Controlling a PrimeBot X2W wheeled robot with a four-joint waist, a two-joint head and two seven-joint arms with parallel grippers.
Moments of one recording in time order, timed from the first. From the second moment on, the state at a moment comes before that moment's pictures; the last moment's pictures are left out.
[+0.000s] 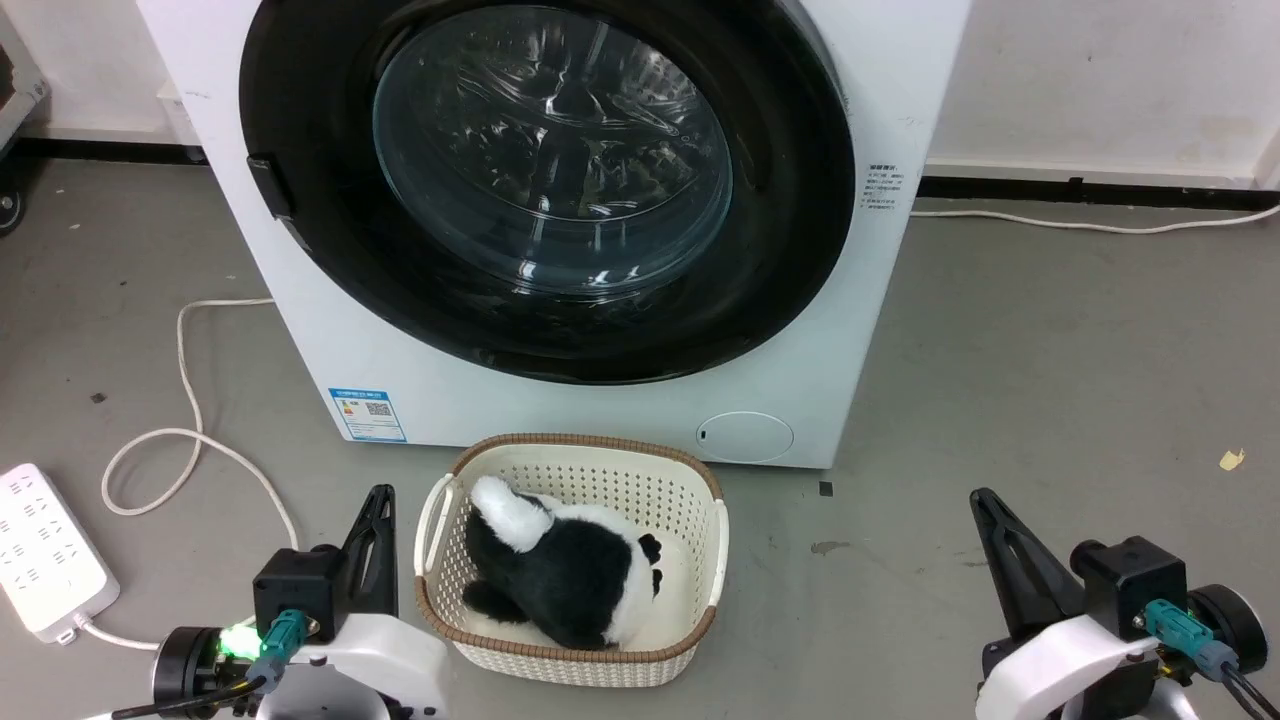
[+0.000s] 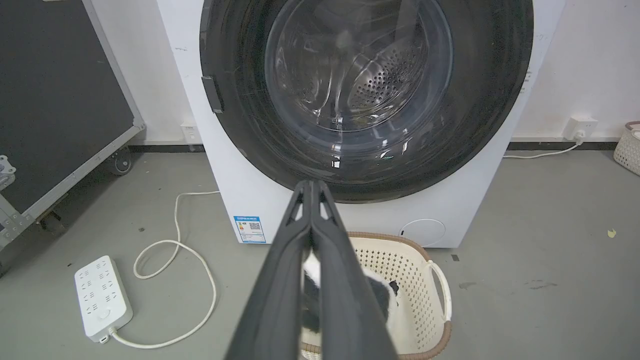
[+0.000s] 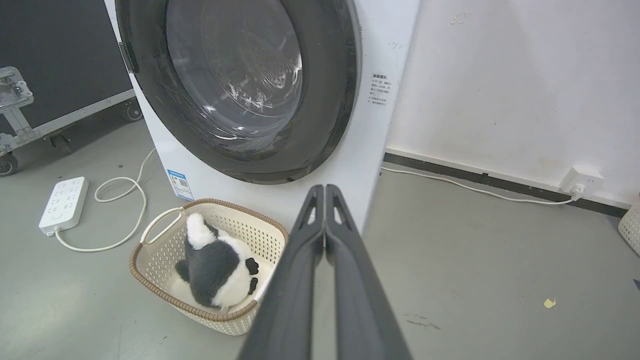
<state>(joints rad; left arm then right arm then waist) -0.02 0.05 0.00 0.00 -0.01 0.00 0.00 -0.01 -0.06 0.00 0.00 0.01 0.13 0.00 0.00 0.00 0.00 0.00</state>
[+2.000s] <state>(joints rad) -0.02 0.05 -0.02 -0.04 -0.03 0.01 -0.07 -0.07 -0.09 0.00 0.00 0.04 0.13 -0.06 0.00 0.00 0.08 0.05</state>
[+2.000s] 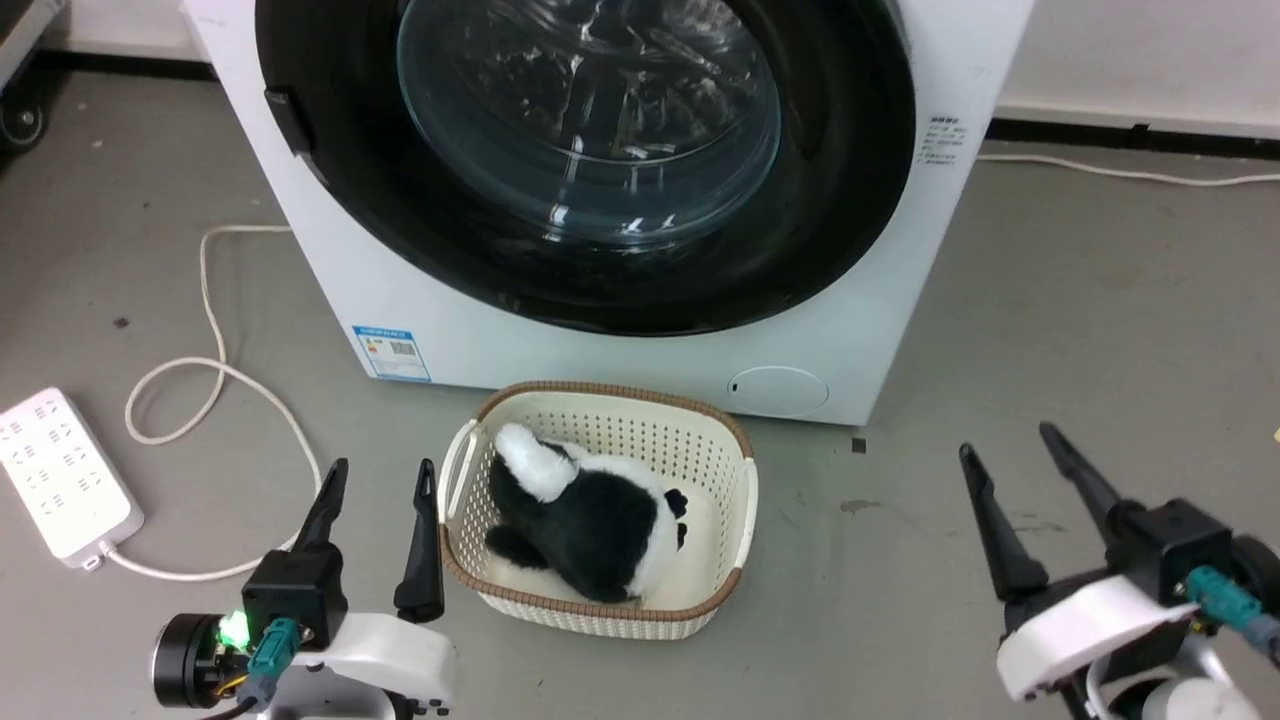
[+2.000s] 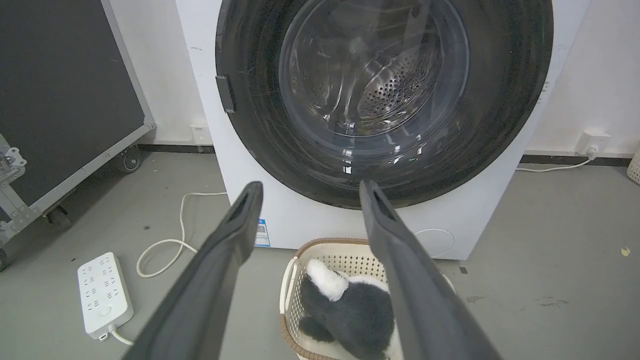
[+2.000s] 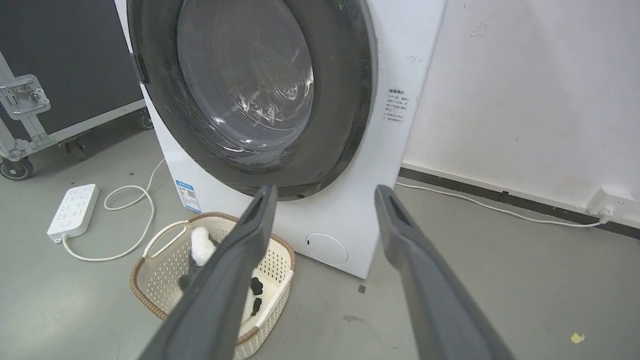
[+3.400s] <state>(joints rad) -0.07 0.05 -0.10 -0.11 -0.08 0.06 -0.16 -0.75 -0.11 -0.31 0.27 0.52 0.13 0.30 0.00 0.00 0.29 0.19</state>
